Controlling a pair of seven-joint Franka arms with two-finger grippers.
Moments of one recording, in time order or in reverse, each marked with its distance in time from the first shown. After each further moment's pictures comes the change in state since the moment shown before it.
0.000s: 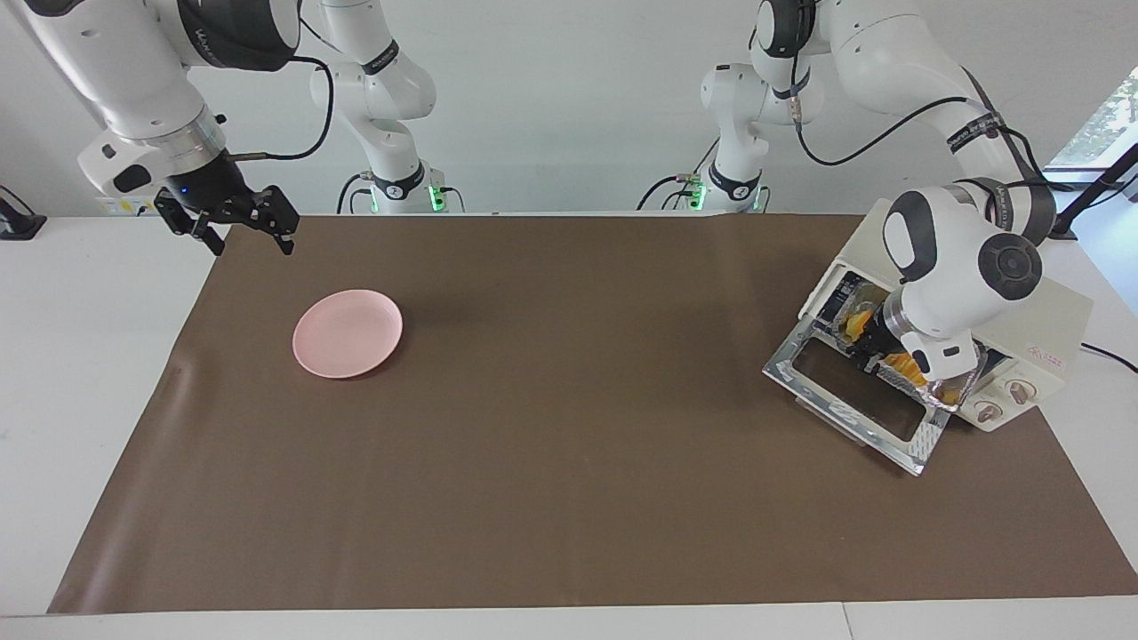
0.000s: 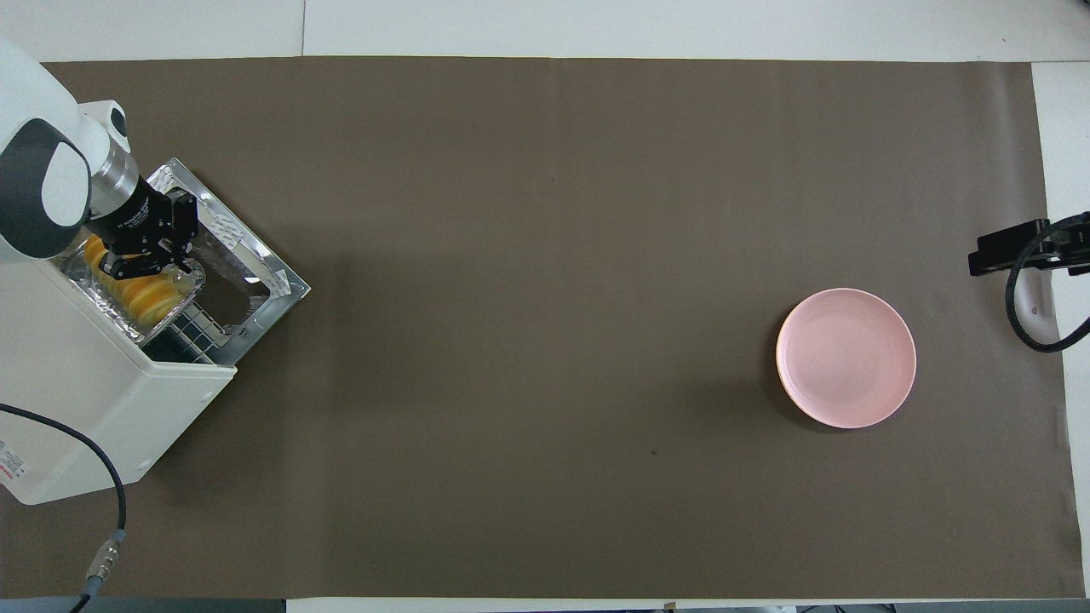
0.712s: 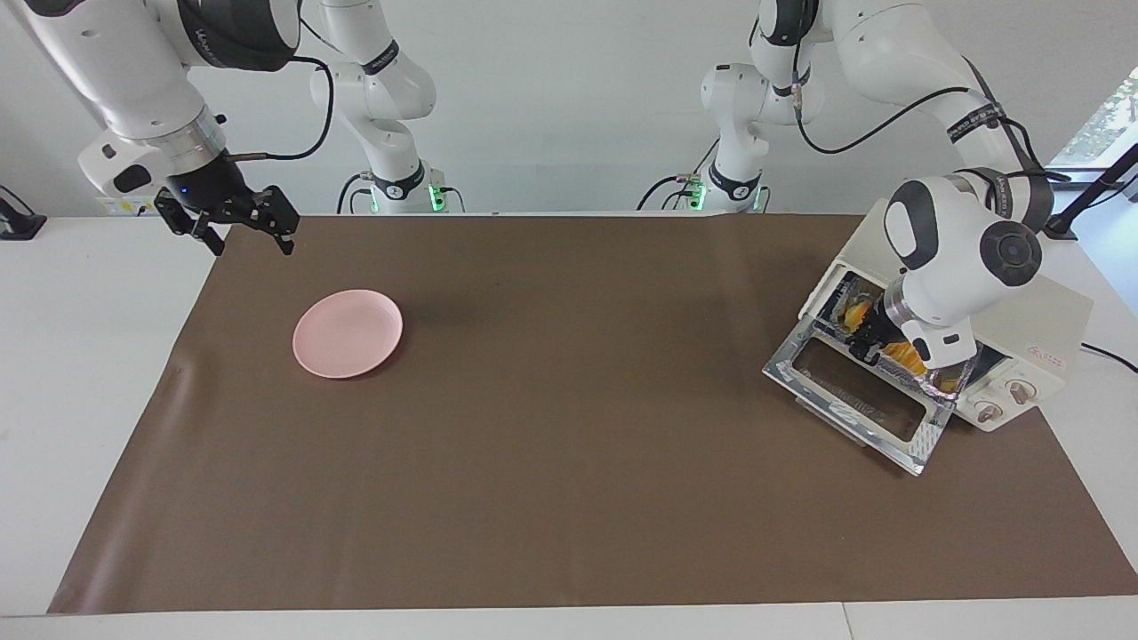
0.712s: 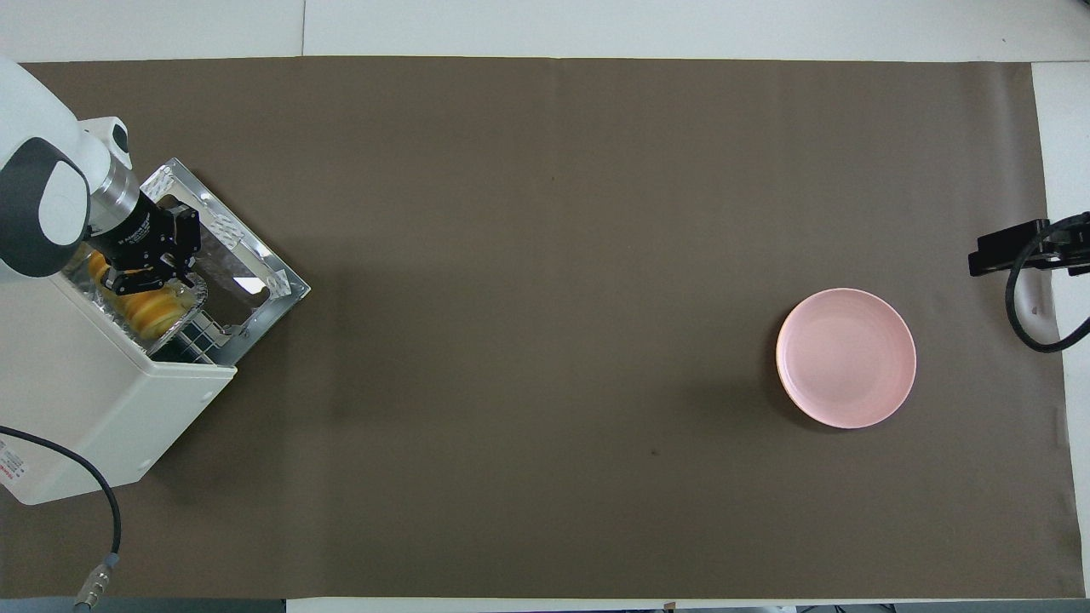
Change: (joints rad) left arm 0.002 -0.055 0.017 -0.076 0.010 0.028 0.000; right arm 0.000 0.000 0.000 0.000 0.000 0.000 0.000
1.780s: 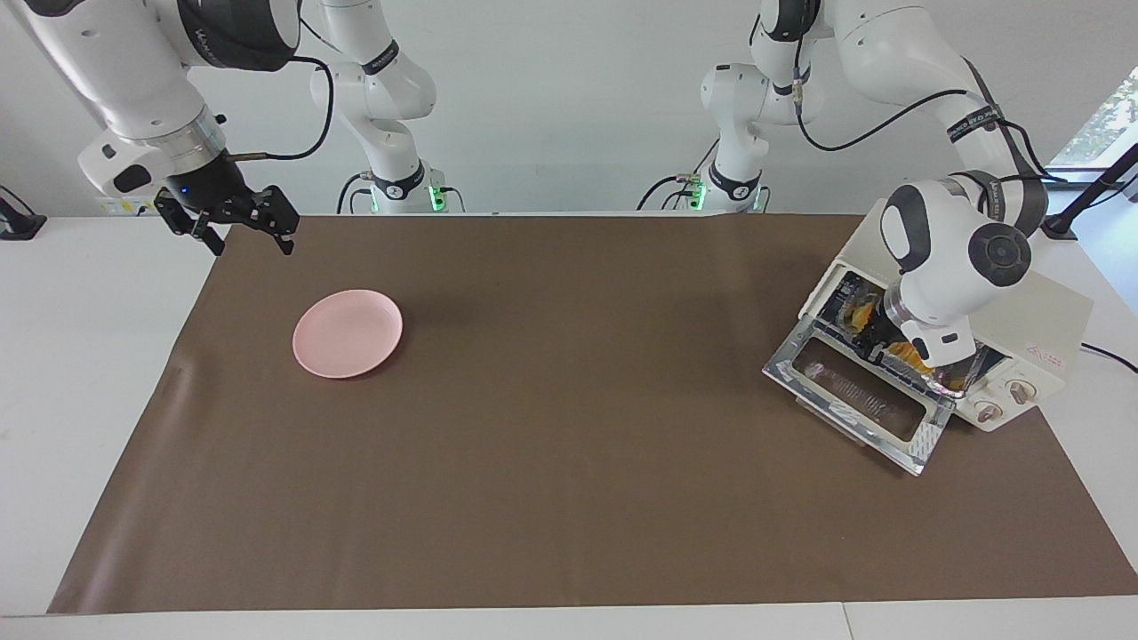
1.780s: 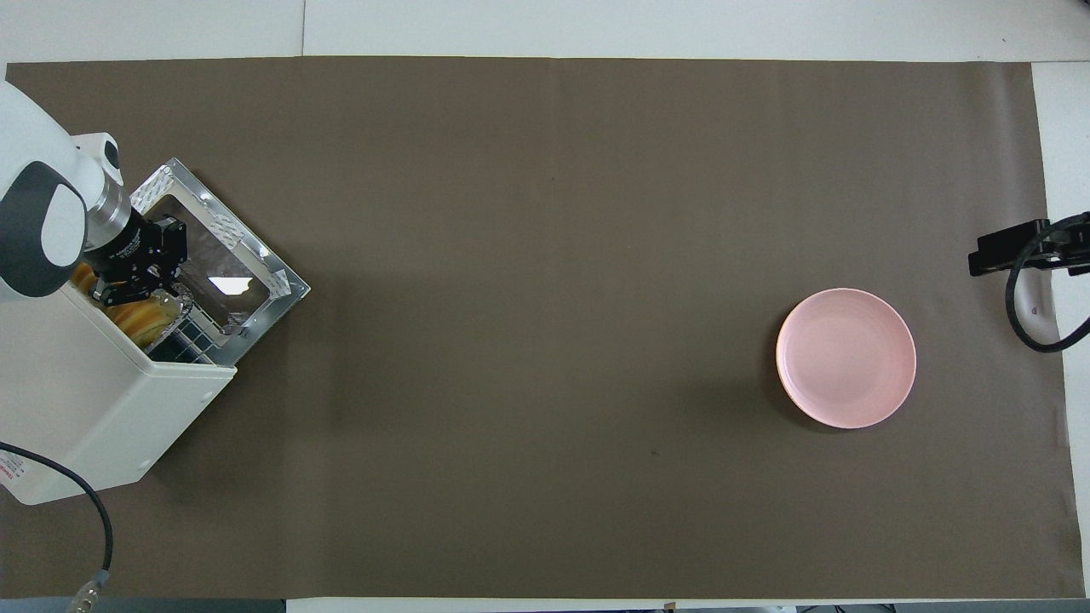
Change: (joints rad) left arm 0.003 -0.021 -0.001 -0.070 0.058 0.062 0.000; right arm 0.000 0.000 0.000 0.000 0.000 0.000 0.000
